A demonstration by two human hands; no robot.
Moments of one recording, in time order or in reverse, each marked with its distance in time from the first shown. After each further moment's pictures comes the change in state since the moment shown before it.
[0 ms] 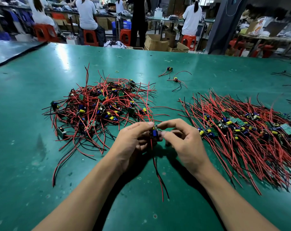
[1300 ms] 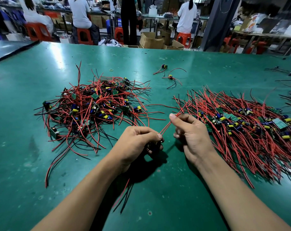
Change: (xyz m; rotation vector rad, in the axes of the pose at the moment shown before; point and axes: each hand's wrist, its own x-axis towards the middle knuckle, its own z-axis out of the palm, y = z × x) left_hand -0.008 -0.003 0.011 0.382 -0.160 0.070; right_hand 0.020 0.008 -0.016 0.561 0.268 0.356
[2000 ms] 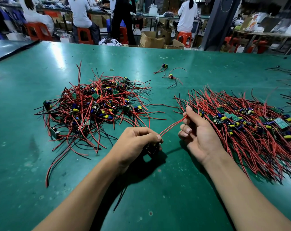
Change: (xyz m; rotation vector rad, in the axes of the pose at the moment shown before) left_hand -0.006 0.001 -0.002 -0.026 -0.001 -0.010; right_hand 0.007 -0.013 -0.011 0.210 0.022 0.184
